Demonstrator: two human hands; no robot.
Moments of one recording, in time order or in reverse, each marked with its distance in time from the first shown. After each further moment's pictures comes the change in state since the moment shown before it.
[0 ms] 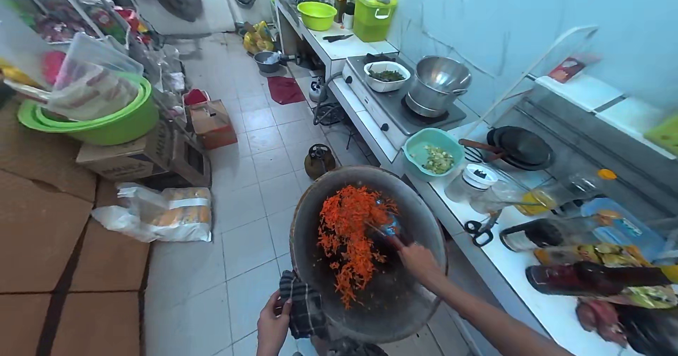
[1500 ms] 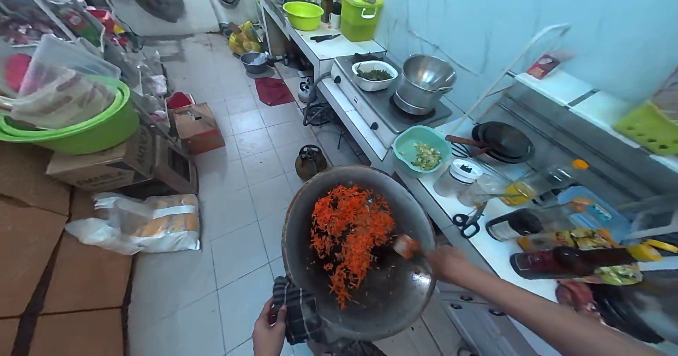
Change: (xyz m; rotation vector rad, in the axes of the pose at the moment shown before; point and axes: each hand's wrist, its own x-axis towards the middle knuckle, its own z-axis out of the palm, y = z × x) left_hand -0.011 -0.004 0.004 0.013 0.014 0.004; right_hand -0.093 0.022 -0.085 -0.160 -0.371 0.071
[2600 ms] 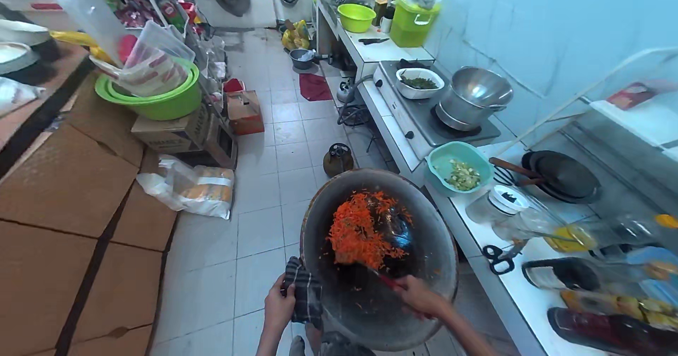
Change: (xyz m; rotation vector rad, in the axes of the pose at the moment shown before) left_hand 0.013 0.017 0.004 0.095 0.047 -0.069; right_hand 0.092 -0.047 0.060 0.596 -0.112 -0.276
